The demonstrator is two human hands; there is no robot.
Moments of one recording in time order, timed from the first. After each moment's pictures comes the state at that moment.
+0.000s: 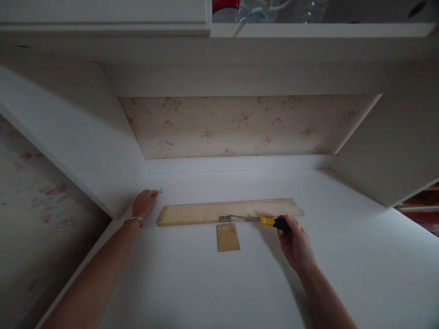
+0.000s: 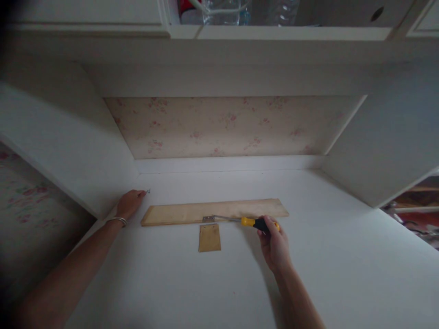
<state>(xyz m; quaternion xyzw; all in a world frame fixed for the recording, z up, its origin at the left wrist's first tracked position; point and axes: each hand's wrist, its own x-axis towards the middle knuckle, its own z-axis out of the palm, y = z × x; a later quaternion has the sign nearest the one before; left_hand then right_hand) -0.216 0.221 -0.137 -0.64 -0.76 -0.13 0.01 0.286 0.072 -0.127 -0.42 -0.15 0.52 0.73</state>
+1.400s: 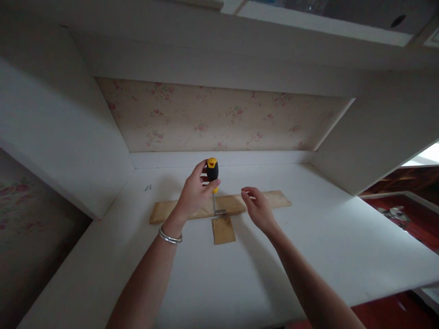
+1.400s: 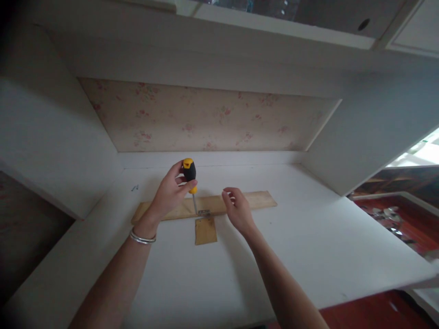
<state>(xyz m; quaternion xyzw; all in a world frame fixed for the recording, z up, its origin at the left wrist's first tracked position) -0.001 0.153 -0.022 -0.66 -0.37 -0.54 -0.38 0.211 0.114 -0.086 -0.56 -0.62 0.22 0.51</state>
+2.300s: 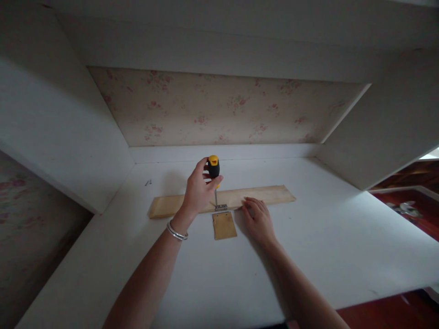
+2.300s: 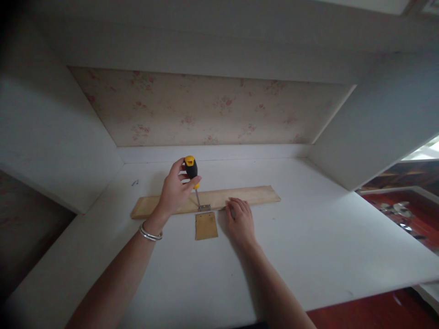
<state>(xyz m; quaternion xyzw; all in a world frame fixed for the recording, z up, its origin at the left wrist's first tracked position) 0.017 0.158 -0.049 -0.65 -0.41 -0.56 -0.29 0.228 0.096 -0.162 -0.60 -0.69 0.01 0.40</state>
